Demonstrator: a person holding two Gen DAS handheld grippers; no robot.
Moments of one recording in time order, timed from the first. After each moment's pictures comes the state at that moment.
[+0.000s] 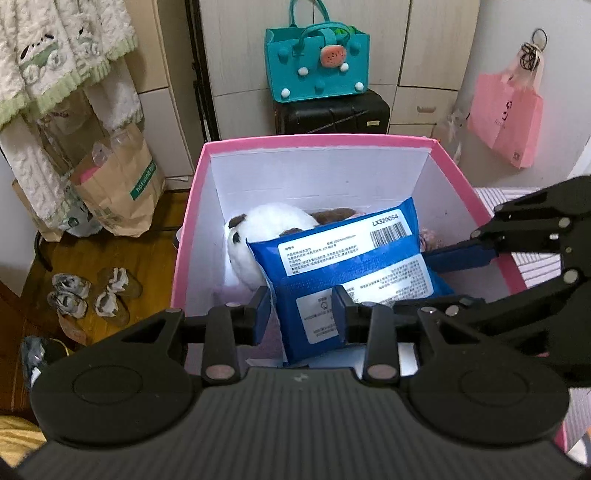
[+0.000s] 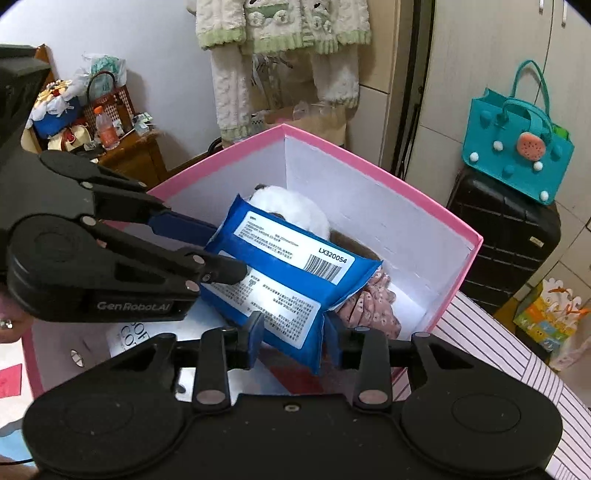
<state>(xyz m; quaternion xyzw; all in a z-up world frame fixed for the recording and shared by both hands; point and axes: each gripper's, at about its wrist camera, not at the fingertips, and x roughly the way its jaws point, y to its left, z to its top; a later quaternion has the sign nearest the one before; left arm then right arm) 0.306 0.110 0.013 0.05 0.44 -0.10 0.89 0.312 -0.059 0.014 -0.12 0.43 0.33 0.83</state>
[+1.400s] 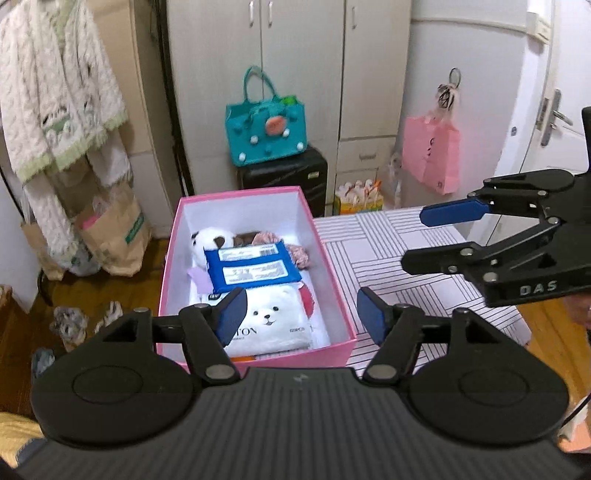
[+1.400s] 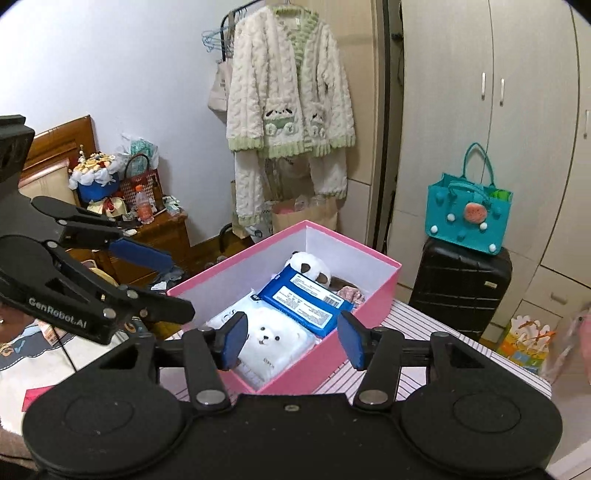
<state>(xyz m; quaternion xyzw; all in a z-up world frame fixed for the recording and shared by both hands) 0.096 0.060 0.144 0.06 0.34 -0.14 0.93 0.121 -0.165 0.125 -0.07 0.27 0.34 0.90</state>
